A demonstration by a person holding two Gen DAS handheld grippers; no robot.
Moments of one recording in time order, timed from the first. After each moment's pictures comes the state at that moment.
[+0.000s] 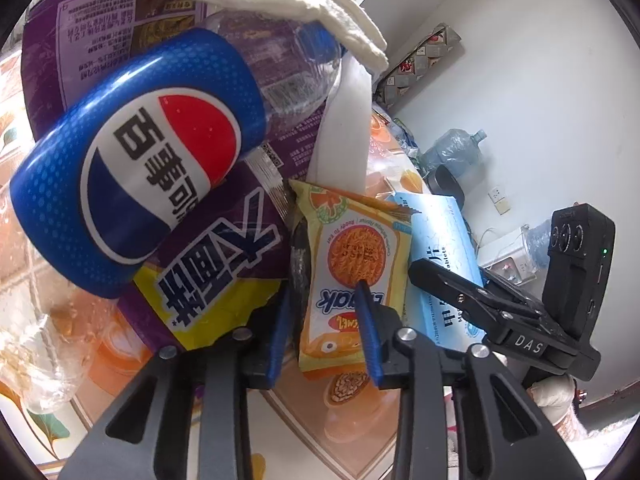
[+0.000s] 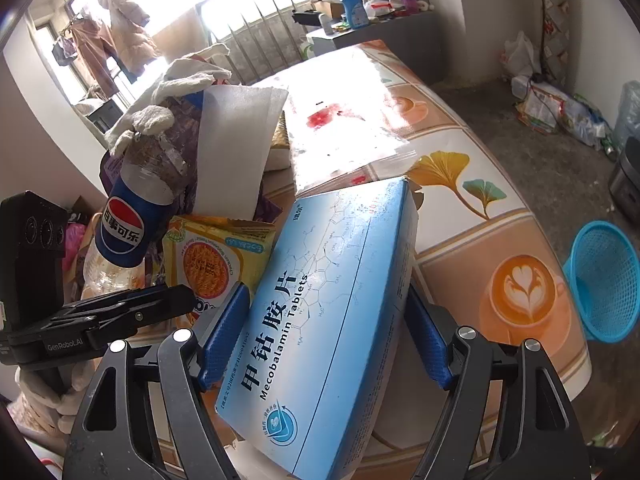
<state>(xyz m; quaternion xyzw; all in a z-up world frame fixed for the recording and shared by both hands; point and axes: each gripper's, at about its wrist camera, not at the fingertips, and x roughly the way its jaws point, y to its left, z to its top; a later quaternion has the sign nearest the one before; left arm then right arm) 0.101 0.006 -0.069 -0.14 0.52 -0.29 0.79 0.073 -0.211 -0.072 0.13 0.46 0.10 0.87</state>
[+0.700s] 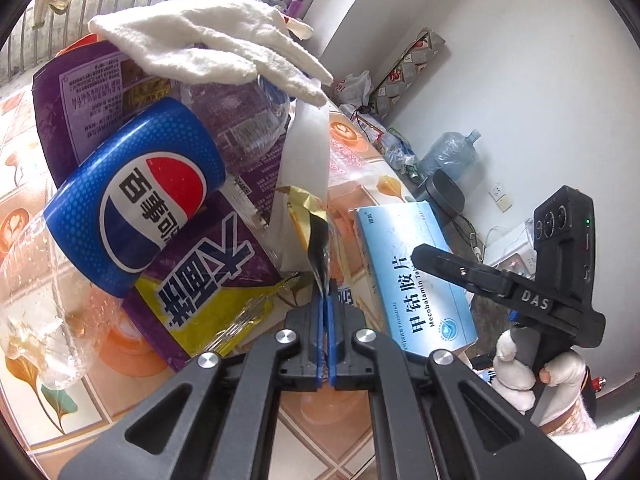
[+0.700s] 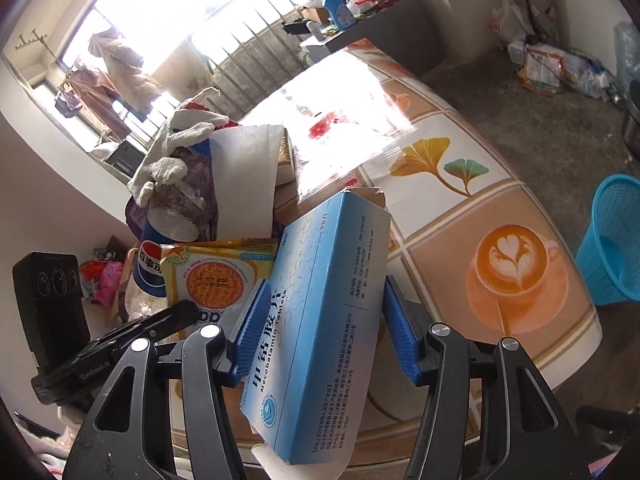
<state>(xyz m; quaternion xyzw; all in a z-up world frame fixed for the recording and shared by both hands) 0.076 -0.009 -0.041 -0.09 0.48 -0.28 0.83 0.062 -0.235 -0.065 0.22 0.46 0.12 0.85</state>
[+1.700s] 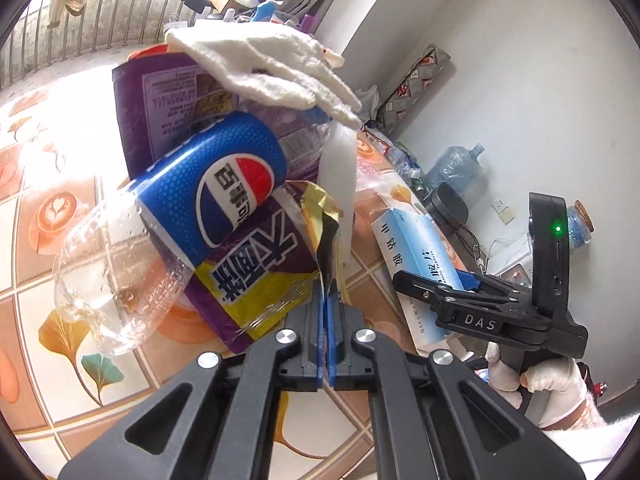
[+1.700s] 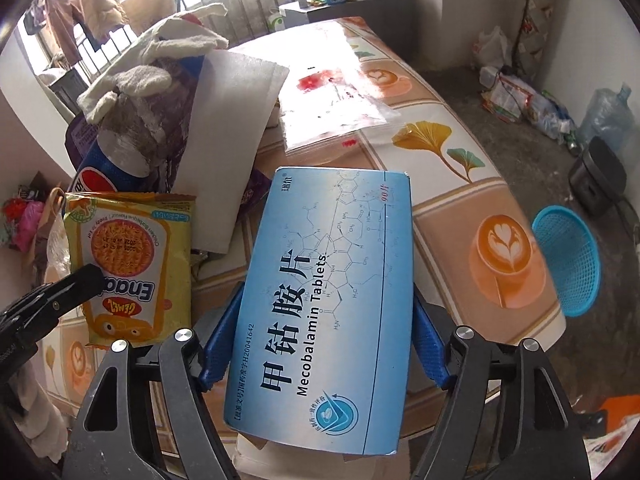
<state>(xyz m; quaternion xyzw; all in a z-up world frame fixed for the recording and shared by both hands) 0.056 0.043 -0.035 -0.10 0.45 -0.28 0.84 0.049 -0.195 -0.063 0.09 0.50 0.03 0.86</state>
